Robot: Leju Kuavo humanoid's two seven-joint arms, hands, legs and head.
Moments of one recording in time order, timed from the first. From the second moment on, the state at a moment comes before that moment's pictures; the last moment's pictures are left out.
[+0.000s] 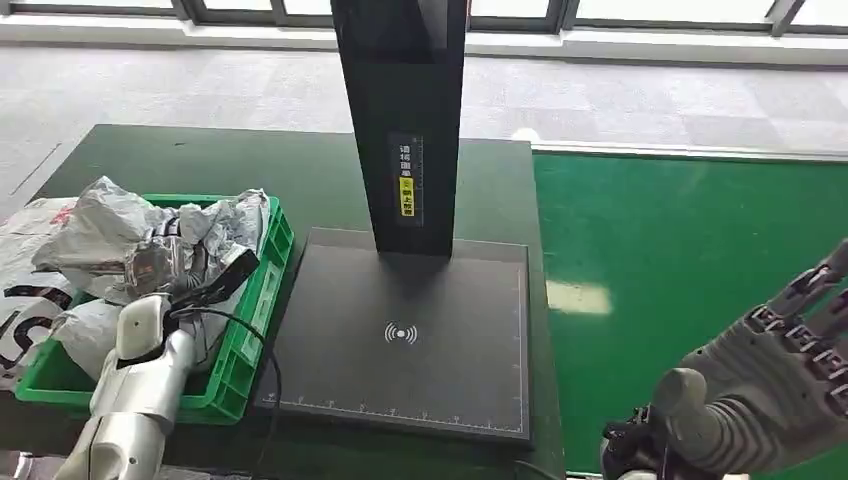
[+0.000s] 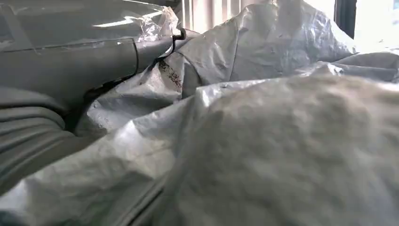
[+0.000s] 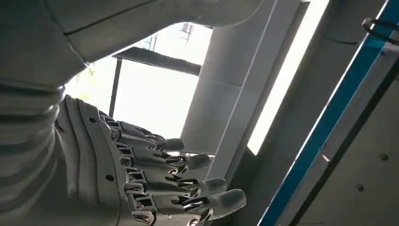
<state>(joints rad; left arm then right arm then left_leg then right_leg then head) -0.50 0.04 0.47 -0.75 -1.50 0.39 -0.01 0.08 0.26 0.23 -2.23 0.71 -0.70 -0.70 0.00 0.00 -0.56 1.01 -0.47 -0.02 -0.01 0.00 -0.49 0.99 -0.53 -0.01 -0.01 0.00</state>
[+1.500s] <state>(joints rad) -0.30 -0.22 0.37 -1.19 -0.35 0.43 -0.56 0.10 0.26 0.22 -2.23 0.72 -0.70 -0.70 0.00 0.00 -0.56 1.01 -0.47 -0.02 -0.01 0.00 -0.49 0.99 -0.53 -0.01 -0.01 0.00</state>
